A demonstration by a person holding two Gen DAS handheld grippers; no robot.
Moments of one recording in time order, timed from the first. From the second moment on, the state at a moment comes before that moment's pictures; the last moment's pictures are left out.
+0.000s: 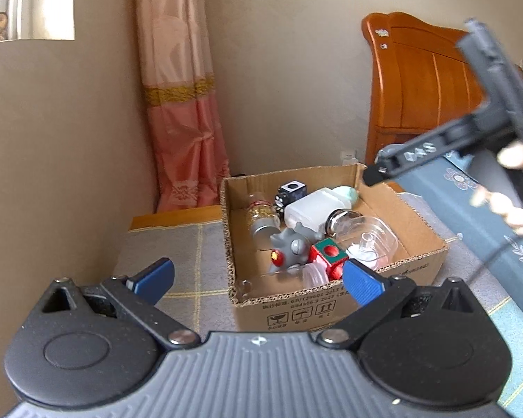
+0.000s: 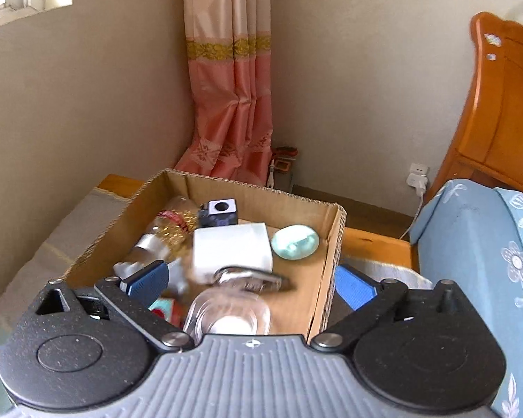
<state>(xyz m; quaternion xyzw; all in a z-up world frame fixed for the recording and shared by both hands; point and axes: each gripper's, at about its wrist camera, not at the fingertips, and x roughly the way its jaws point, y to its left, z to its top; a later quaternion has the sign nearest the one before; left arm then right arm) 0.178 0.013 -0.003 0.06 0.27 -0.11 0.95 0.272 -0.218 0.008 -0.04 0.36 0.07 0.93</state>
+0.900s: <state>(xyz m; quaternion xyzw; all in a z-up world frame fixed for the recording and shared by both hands) 0.096 0.001 0.018 0.04 0.34 -0.05 0.94 0.064 -0.180 0.002 0.02 0.34 -0.06 0.94</state>
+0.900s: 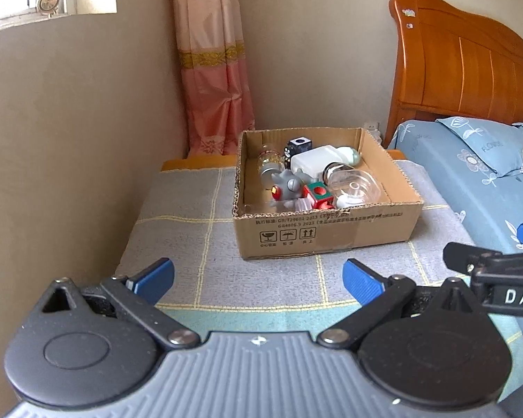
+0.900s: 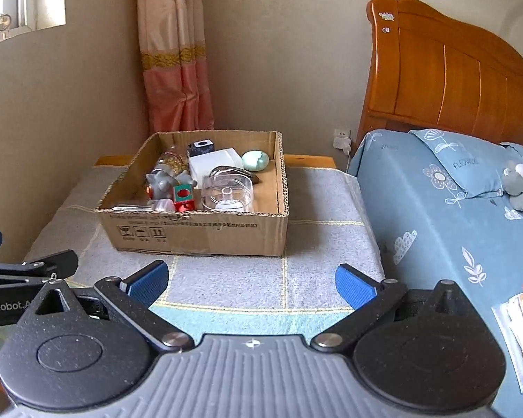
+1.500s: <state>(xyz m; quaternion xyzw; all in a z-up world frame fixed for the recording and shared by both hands) 0.089 -0.002 0.034 0.05 0.34 -0.04 0.94 0.053 -0.178 0.016 0.03 0.33 -0.06 0.94</state>
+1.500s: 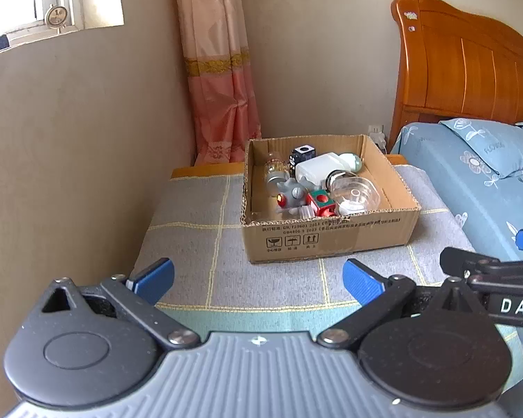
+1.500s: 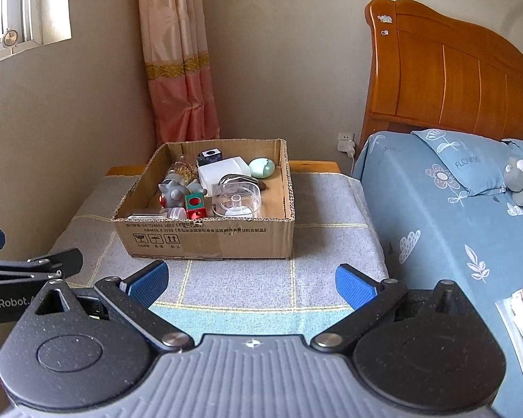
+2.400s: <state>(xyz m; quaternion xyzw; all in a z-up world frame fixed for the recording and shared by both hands) 0.089 -0.004 0.032 0.05 0.34 -0.04 0.94 0.056 -0.182 0.013 0.04 0.34 -0.06 0.94</state>
